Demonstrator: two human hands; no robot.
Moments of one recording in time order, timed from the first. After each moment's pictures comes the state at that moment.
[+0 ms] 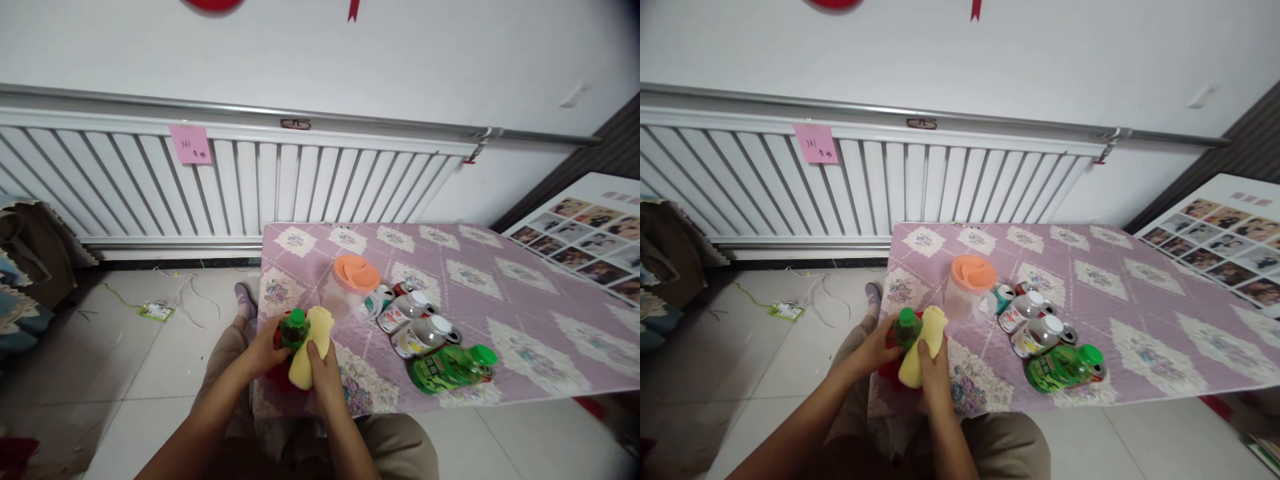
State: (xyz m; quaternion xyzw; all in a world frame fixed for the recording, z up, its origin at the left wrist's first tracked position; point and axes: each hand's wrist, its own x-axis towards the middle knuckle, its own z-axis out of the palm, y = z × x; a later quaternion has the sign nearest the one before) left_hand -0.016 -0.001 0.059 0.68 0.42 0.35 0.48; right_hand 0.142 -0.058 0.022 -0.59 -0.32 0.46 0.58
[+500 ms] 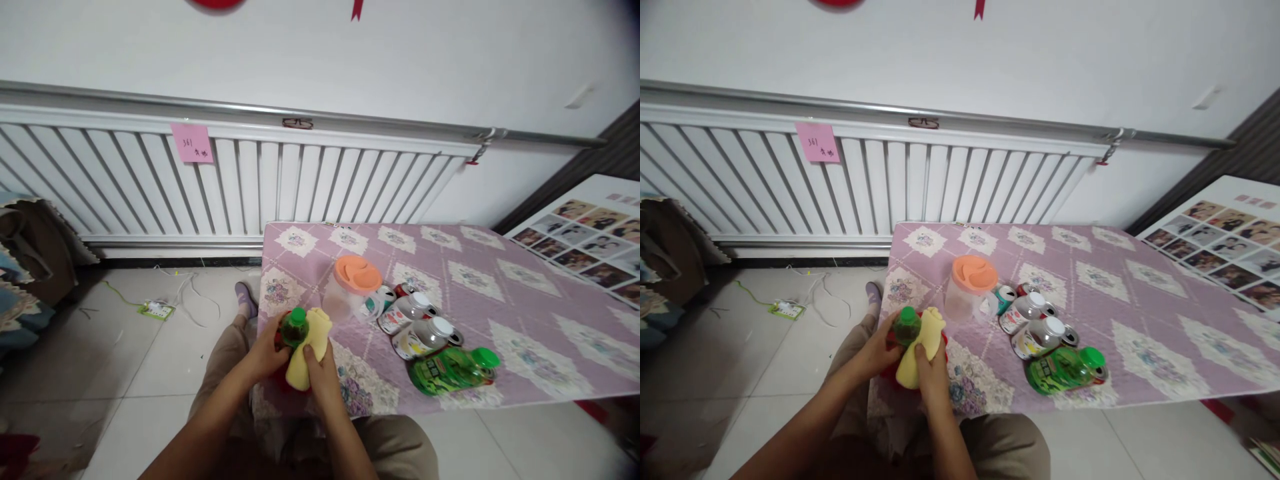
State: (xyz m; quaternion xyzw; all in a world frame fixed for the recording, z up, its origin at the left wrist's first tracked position) left_hand -0.010 -0.004 0.045 0.67 0.44 0.39 0.46; right_hand 0.141 -0.057 0.014 -0.60 -0.35 0.44 0.57
